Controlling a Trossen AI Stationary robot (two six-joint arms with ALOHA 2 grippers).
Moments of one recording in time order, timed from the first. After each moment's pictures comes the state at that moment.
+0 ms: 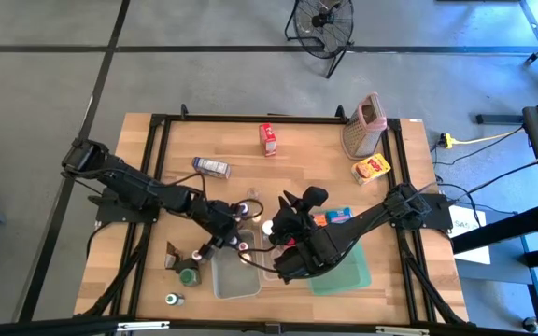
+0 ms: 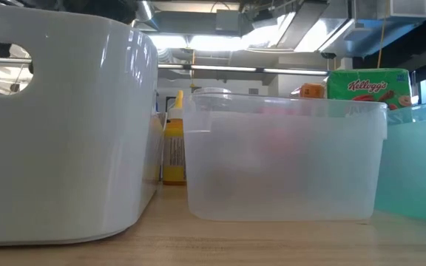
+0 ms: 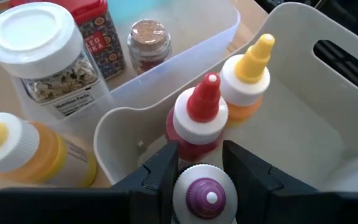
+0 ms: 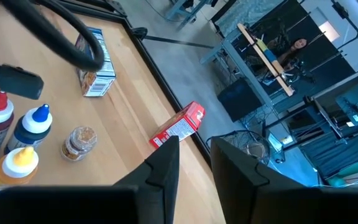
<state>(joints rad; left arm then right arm) -0.26 1.41 0.66 0.01 0.20 0.13 0.51 2.13 2.10 -1.55 1.23 0.84</state>
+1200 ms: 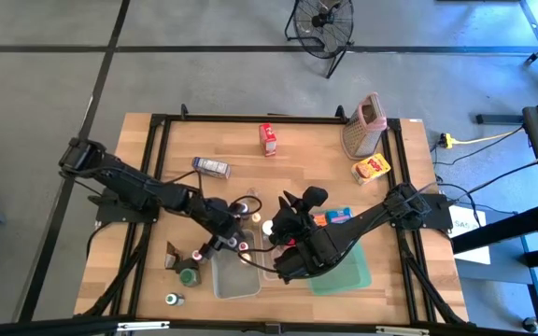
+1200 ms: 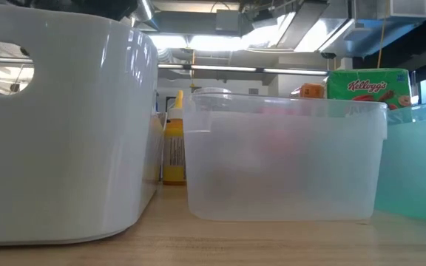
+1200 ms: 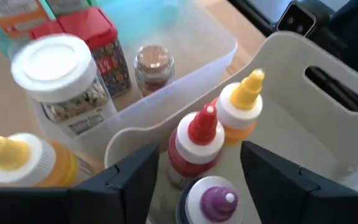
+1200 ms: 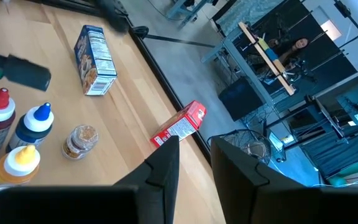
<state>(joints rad) -0.25 1.38 0.67 0.03 0.20 0.12 0.51 2.13 2.10 -1.55 1.22 0.84</state>
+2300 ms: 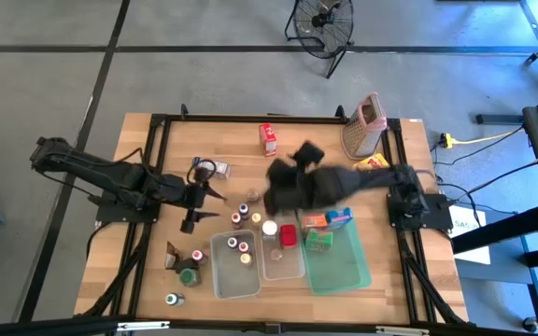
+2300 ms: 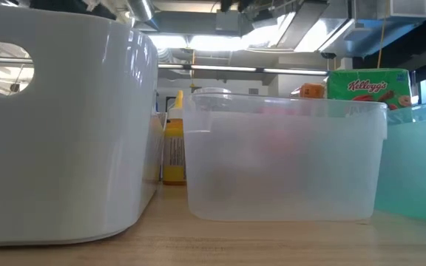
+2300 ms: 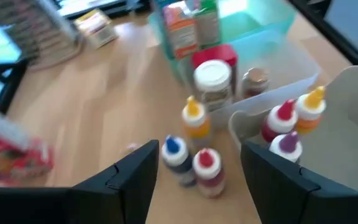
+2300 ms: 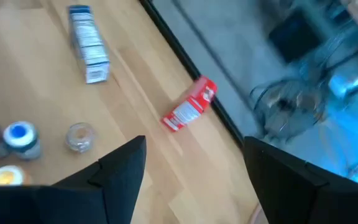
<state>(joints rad) -0.25 0.84 0.67 -0.40 -0.20 0.06 0.23 2.06 2.33 -1.53 0.85 0.59</state>
